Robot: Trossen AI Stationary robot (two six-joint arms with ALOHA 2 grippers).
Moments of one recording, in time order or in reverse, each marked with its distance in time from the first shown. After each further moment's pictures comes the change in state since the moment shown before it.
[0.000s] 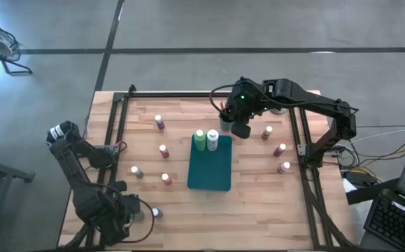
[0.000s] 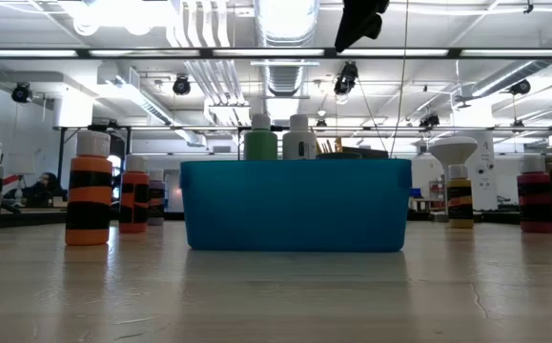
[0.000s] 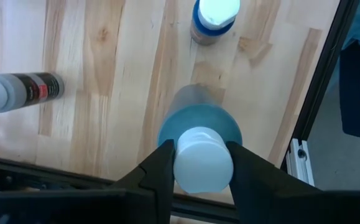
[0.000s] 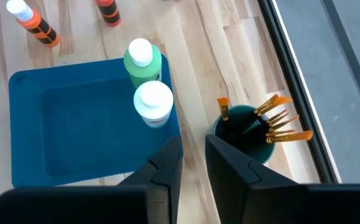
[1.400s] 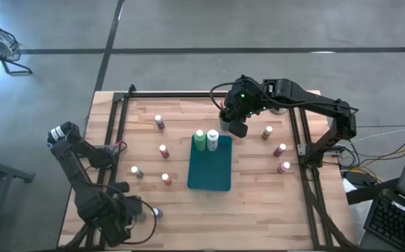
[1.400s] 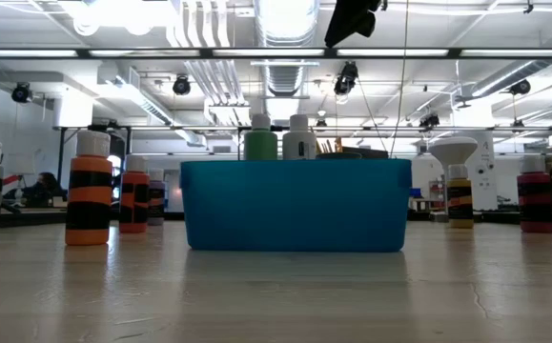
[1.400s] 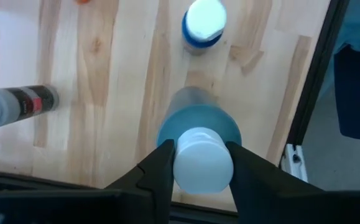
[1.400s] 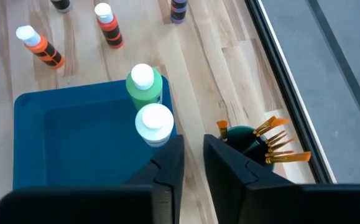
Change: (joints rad) left arm 0.009 -0.003 0.022 0.019 -0.008 0.035; right arm 0.001 0.000 0.000 0.073 -0.001 0.001
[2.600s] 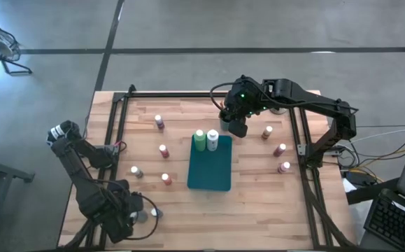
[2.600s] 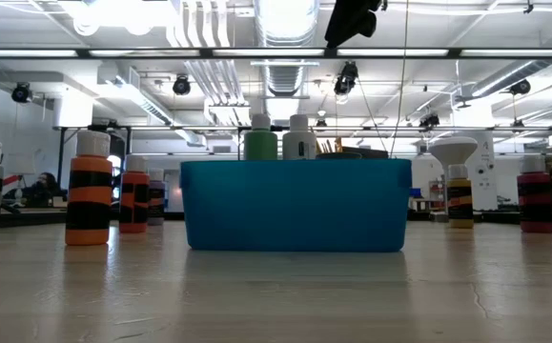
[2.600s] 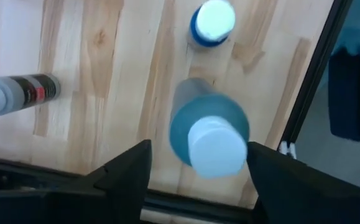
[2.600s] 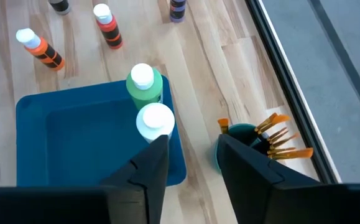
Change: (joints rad) left arm 0.039 -0.024 0.015 -0.034 0.036 -0.012; right arm 0.000 0.000 0.000 -0.004 0.000 0.024
